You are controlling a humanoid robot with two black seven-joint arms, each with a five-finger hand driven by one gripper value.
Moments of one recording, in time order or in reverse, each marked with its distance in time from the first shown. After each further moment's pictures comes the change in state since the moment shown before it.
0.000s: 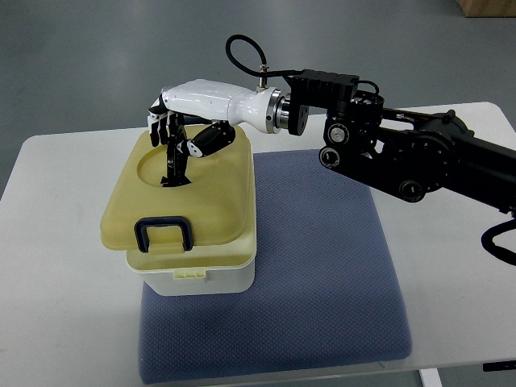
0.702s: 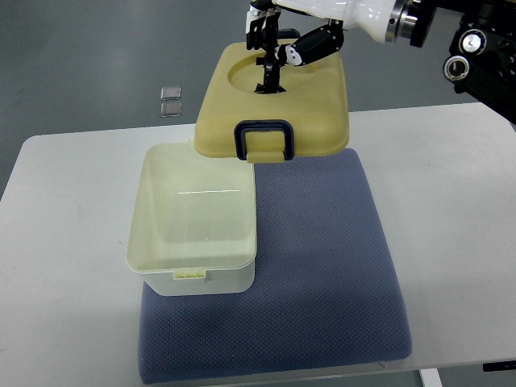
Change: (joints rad) left arm 0.000 0.000 0.002 -0.002 0.000 0.000 0.001; right arm 0.000 -0.385 0.140 0.067 0.035 0.120 0.128
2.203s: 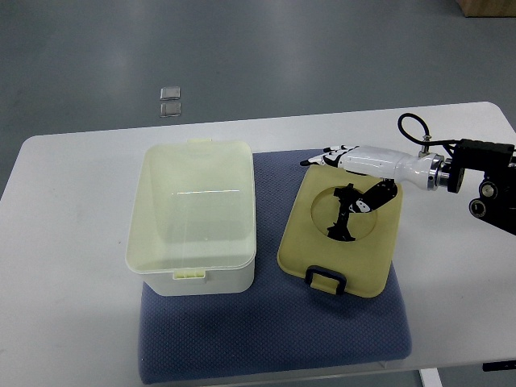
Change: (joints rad) left arm 0.000 0.000 0.003 -0.001 0.000 0.000 0.002; right arm -0.320 -0.091 -0.292 -0.060 -0.029 -0.196 0.152
